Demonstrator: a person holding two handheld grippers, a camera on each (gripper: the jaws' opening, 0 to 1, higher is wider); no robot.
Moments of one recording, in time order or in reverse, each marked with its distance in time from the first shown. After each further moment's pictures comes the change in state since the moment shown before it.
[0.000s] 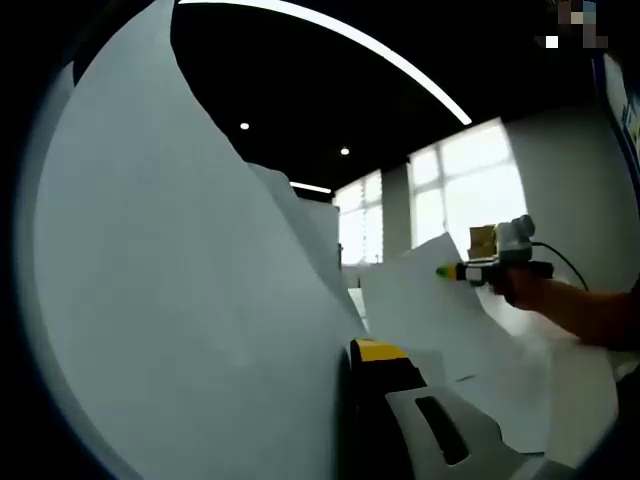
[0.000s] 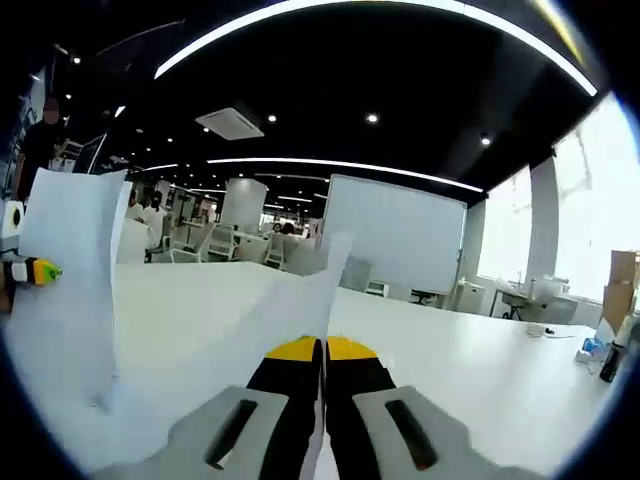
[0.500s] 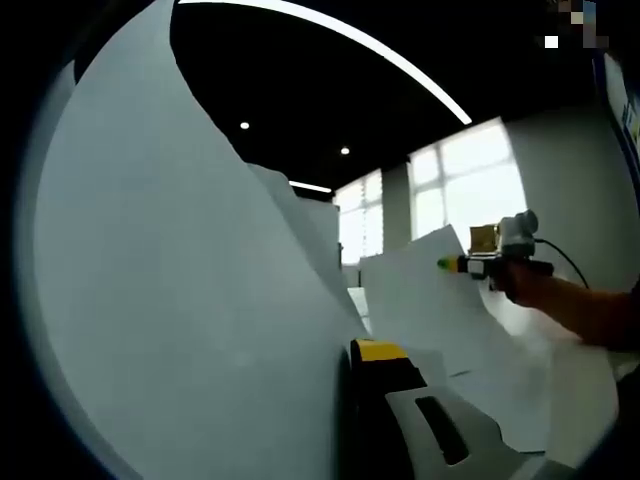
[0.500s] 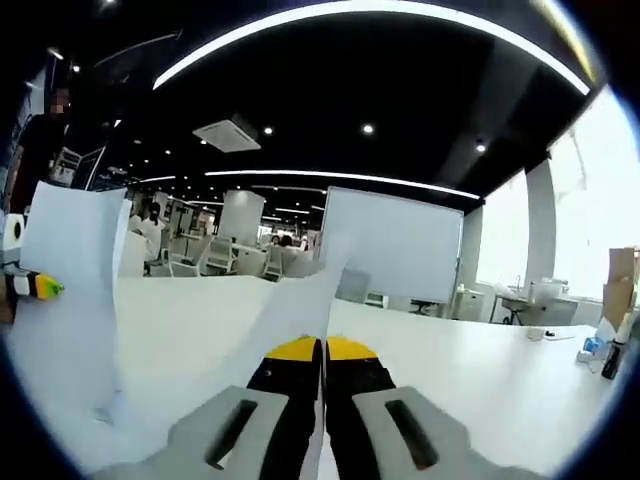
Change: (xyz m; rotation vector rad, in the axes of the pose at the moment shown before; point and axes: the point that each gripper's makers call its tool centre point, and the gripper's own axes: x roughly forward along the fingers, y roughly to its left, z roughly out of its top) left arm 0.000 0.001 -0.002 0.000 0.003 0.002; right arm -0.003 -0.001 0.014 0.017 -0.051 -0.007
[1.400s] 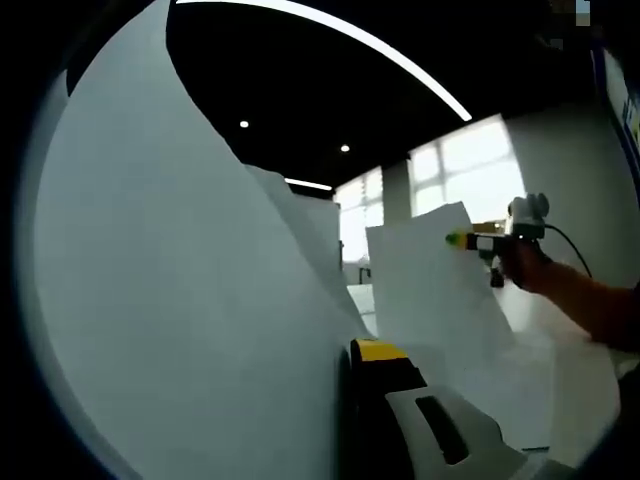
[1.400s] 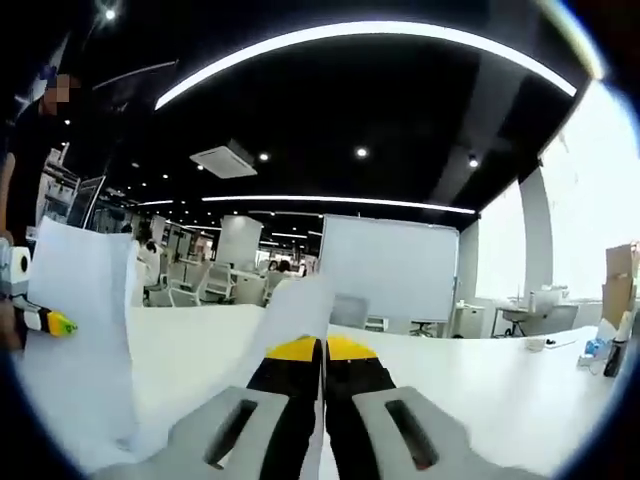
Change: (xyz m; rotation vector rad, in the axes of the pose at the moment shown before) left arm 0.001 0.000 -0.003 0.008 0.011 0.003; right arm -0.018 0.001 0.044 0.032 -0.115 -0.011
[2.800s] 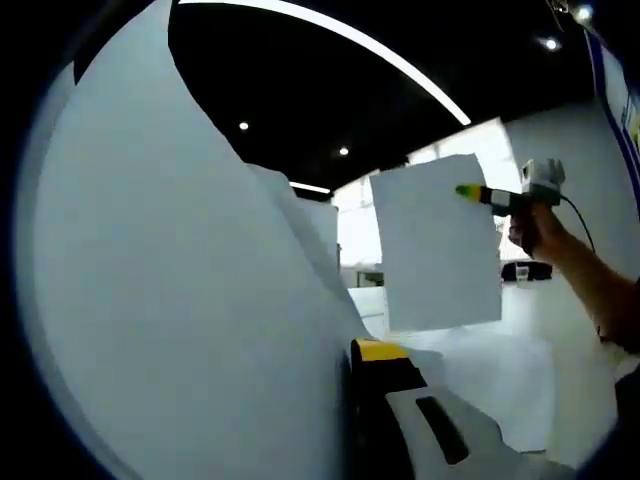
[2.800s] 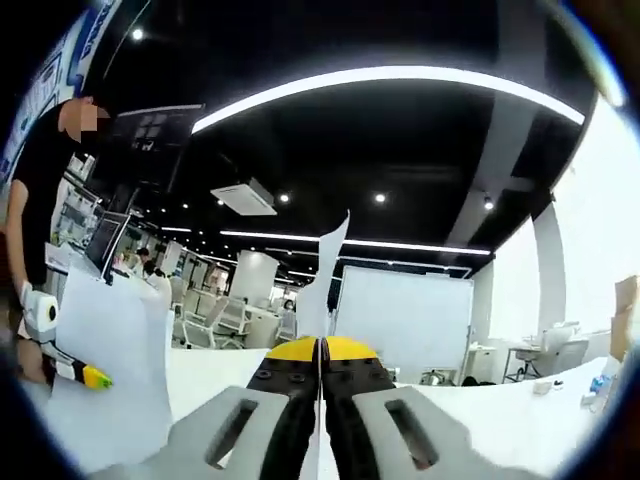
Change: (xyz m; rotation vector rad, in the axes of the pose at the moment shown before) left arm -0.001 -0.003 0.003 -0.009 -0.014 -0.011; right arm -0.028 0.035 0.097 -0.039 -0.183 0.084
